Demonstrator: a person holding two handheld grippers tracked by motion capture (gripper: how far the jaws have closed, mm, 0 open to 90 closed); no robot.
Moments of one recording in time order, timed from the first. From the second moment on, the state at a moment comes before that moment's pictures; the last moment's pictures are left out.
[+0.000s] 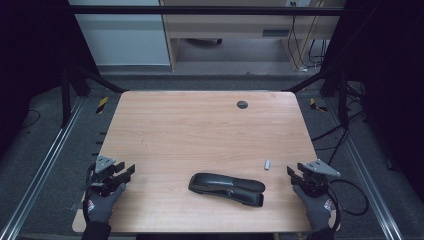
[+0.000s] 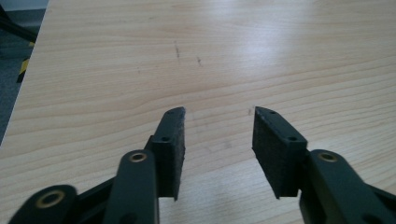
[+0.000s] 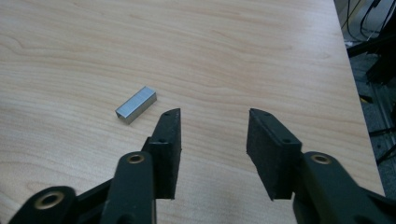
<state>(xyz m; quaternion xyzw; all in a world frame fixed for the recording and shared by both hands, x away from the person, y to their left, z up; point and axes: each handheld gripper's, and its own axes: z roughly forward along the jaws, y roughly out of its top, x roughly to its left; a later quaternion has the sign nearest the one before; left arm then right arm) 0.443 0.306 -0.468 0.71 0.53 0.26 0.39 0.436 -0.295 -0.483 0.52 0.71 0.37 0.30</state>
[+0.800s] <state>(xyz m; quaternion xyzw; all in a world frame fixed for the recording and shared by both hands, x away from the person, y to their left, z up) 0.426 0.251 -0.429 0.74 0.46 0.25 0.43 0.434 -0.287 -0.477 0.50 0.73 0.38 0.27</state>
